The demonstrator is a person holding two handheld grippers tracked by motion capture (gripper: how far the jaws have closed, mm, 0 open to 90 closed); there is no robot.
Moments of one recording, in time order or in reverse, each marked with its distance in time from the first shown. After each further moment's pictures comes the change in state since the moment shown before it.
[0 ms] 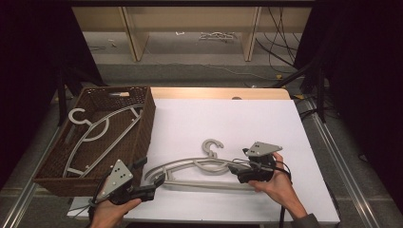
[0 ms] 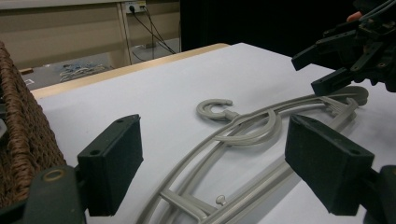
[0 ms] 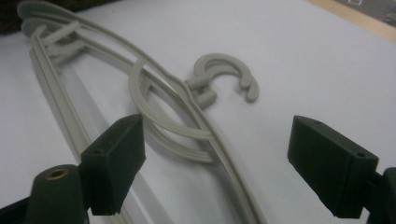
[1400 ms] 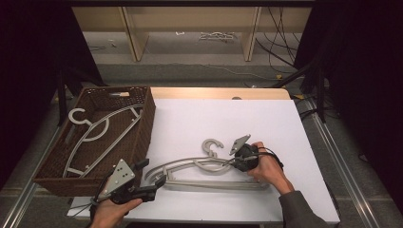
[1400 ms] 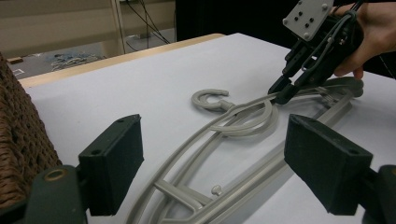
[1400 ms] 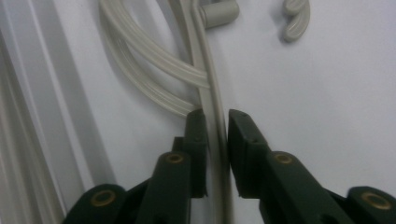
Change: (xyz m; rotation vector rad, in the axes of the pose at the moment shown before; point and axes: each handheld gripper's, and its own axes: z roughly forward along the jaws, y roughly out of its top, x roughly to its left) left arm 0.001 -0.002 0.004 0.031 -0.026 -0.007; right arm -0.019 0.012 0.053 0.393 0.101 -0.278
